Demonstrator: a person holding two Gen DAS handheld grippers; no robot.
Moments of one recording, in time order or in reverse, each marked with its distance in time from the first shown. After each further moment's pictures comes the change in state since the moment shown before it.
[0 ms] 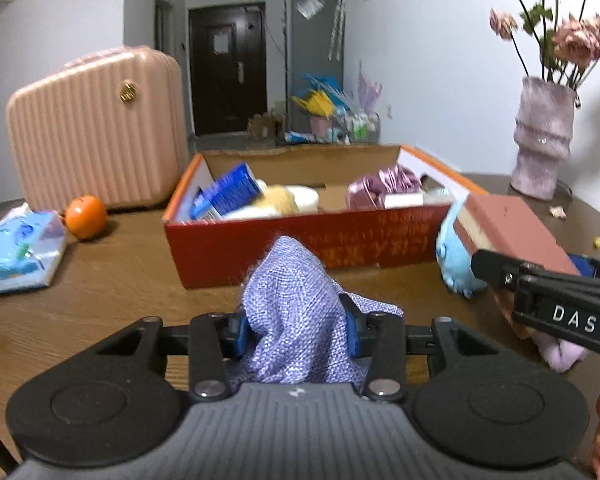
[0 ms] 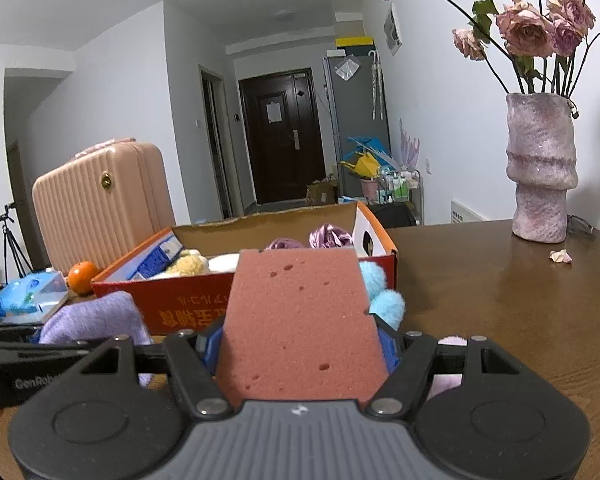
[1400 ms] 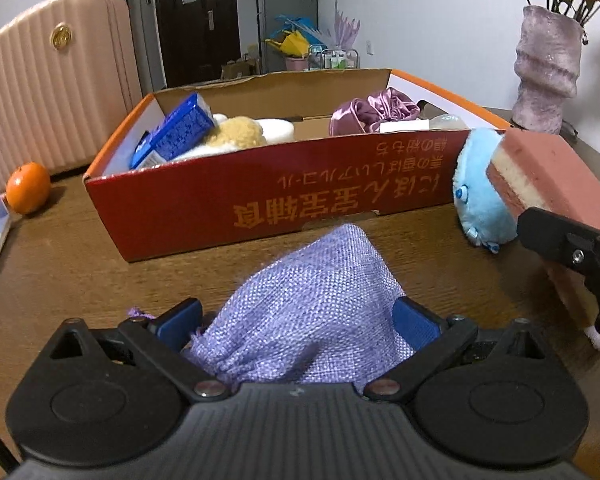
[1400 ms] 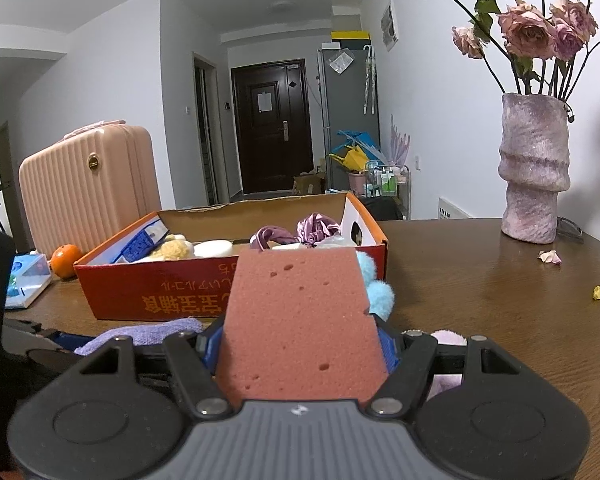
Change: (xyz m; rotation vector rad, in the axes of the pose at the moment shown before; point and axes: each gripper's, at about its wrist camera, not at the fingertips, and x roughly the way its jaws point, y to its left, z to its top) left arm 0.077 -0.007 -0.006 0.062 0.204 -0.068; right arm 0.009 0.003 -0.003 -0.036 0.036 -0.057
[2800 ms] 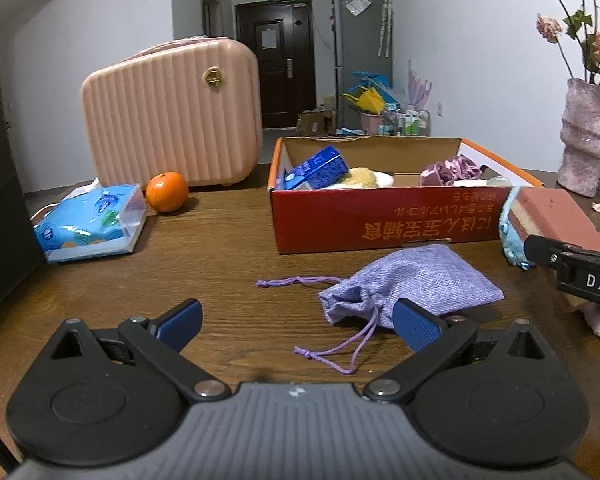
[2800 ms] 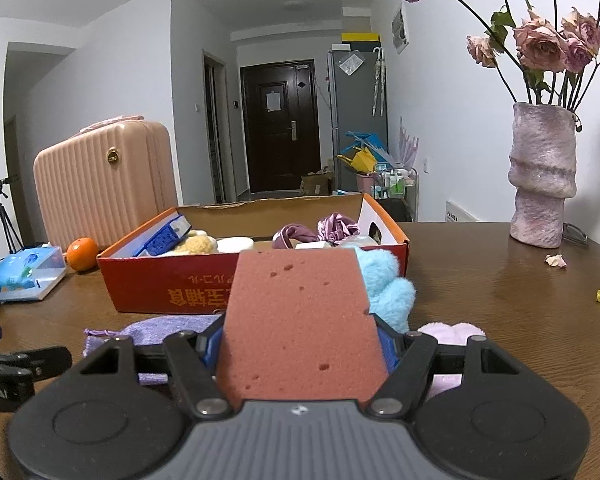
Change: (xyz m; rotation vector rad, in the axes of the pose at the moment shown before) left arm -0.107 0.042 -0.044 -0.106 -0.178 0.196; right arm -0.014 0.018 -0.001 -0.021 -0.003 0.013
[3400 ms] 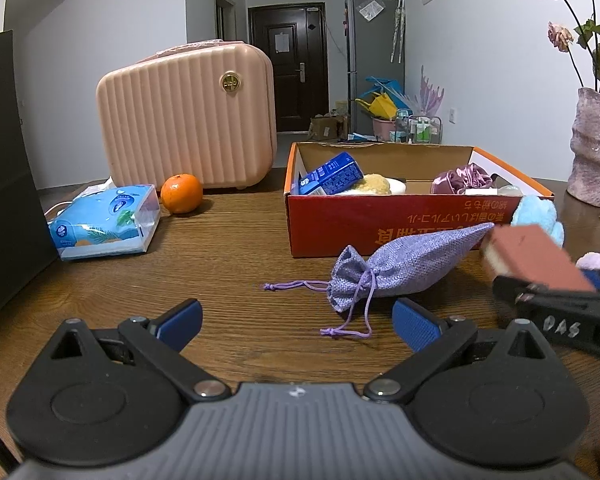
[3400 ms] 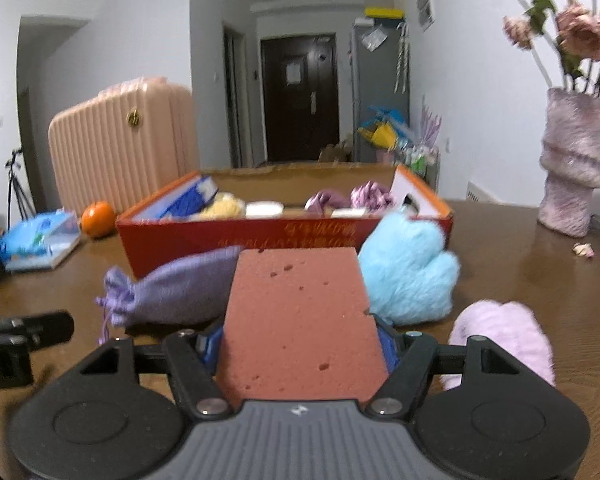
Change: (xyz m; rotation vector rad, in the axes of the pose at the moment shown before) left arm -0.006 0.005 -0.001 -0.031 -0.009 0.037; right arm 0.013 0.022 -0.006 -0.037 0.069 0.041
